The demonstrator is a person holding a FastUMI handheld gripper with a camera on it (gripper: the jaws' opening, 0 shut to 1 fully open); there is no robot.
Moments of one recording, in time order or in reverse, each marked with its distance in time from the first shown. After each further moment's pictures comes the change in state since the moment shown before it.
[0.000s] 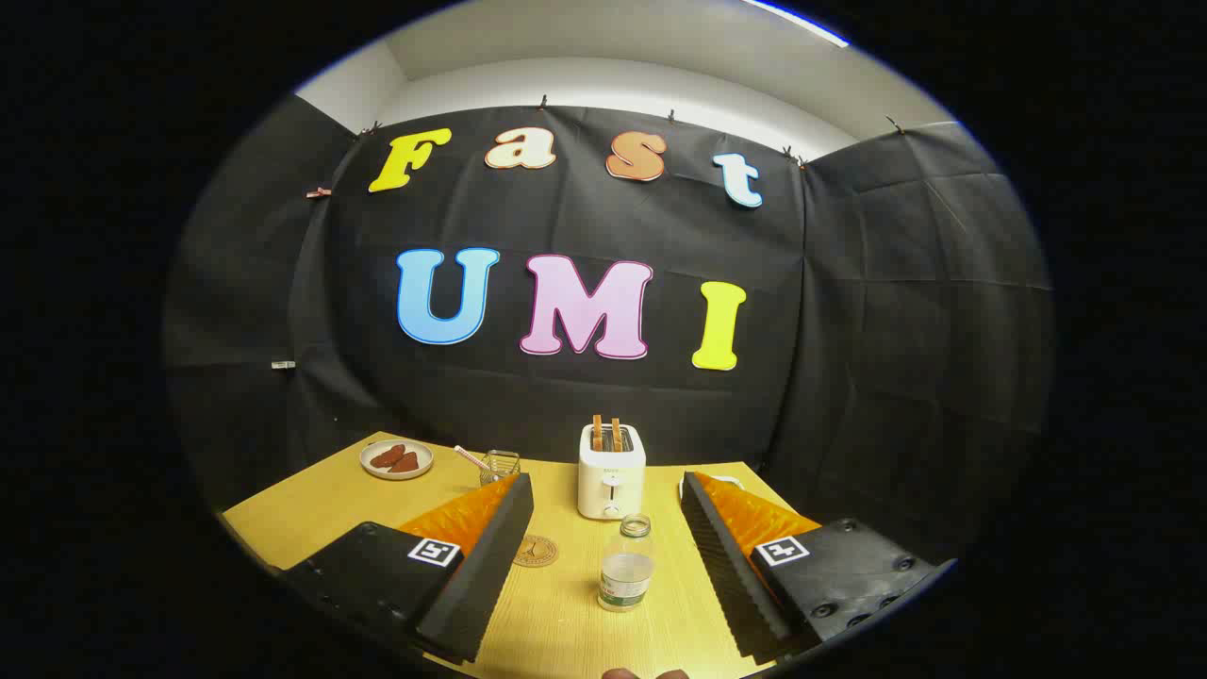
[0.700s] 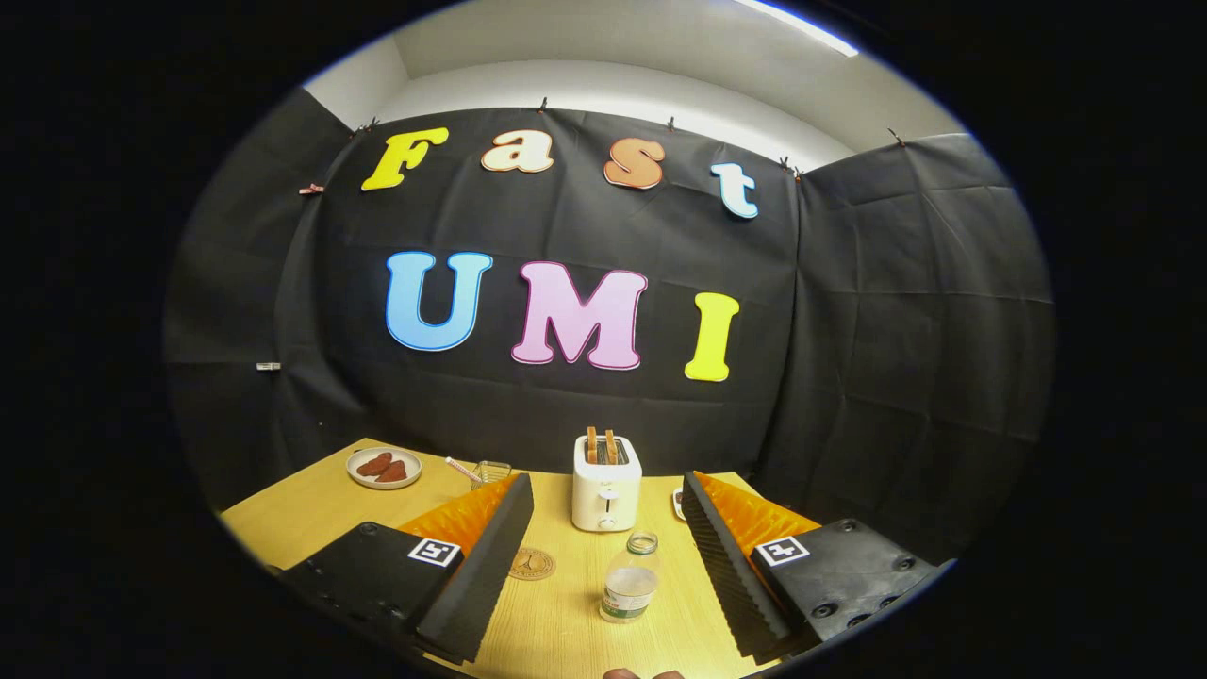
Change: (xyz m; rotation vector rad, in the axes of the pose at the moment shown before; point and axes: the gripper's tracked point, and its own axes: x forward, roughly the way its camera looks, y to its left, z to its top) arm 0.014 0.016 0.014 -0.023 -0.024 -0.047
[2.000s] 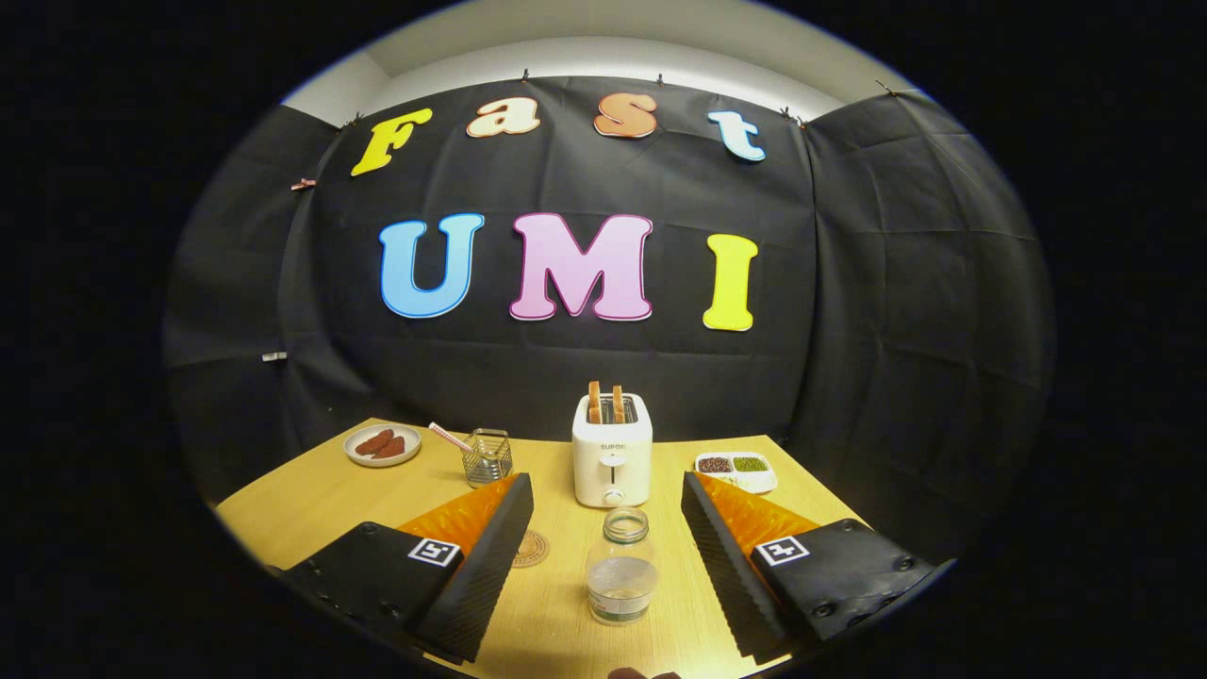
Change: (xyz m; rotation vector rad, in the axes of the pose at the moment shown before) arm 0.069 -0.031 -0.099 0.065 0.111 0.108
